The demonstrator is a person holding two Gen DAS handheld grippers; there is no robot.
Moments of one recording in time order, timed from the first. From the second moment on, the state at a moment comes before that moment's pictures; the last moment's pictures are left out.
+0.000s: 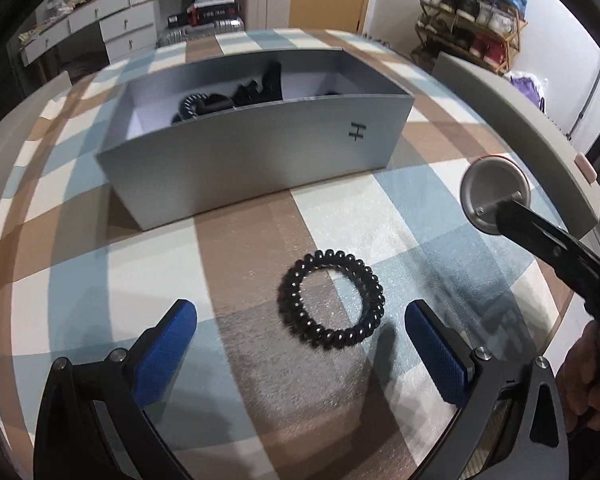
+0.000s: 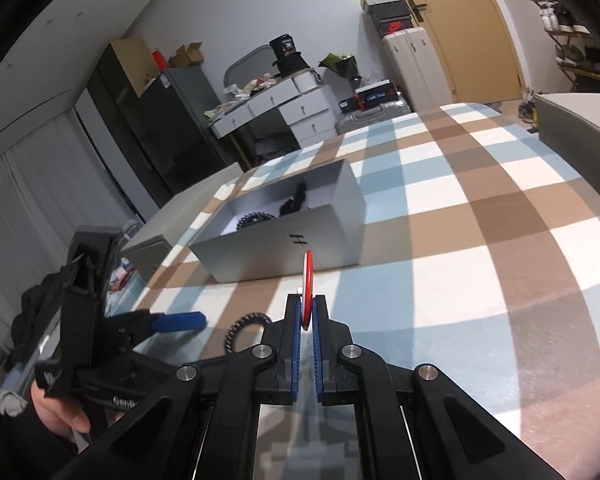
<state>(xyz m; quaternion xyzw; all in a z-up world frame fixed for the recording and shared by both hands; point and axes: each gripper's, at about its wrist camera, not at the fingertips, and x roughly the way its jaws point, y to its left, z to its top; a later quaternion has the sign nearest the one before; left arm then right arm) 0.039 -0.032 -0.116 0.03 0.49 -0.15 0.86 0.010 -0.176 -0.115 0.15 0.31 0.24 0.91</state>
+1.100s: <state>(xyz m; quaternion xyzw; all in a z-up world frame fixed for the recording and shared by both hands) 0.023 -0.019 -0.043 0.02 0.42 -0.23 0.88 0.014 -0.170 -0.084 0.16 0.28 0.25 0.91</state>
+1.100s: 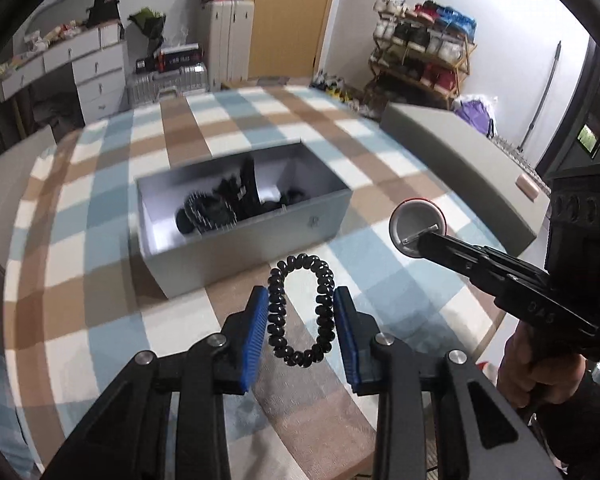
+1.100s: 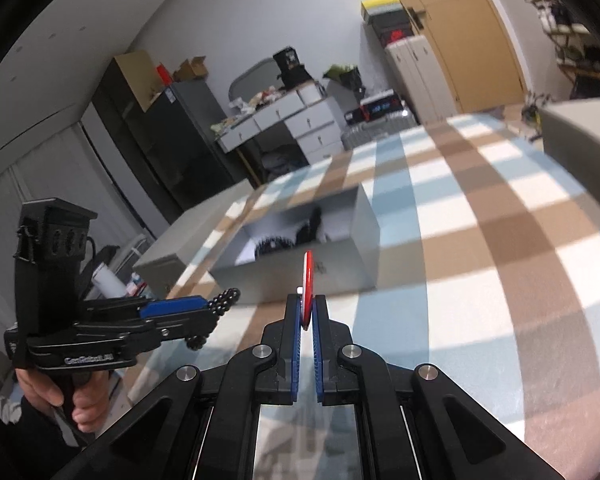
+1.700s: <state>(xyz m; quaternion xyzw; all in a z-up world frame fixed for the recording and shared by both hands) 0.106 0.004 -0.020 -0.01 0.37 -0.22 0.90 0.103 -0.125 -0.044 0.11 0.27 0.30 0.91</state>
